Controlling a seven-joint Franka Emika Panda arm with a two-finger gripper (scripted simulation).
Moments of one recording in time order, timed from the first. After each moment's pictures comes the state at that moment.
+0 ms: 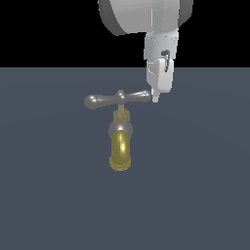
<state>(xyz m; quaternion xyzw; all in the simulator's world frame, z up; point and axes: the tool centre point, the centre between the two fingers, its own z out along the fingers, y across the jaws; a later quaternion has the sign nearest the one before) 0.003 -0.097 0.196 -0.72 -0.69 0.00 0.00</state>
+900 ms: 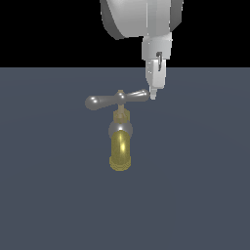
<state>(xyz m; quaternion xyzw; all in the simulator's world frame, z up) 0.046 -0.097 0.195 -0.73 -0.68 0.01 0.00</state>
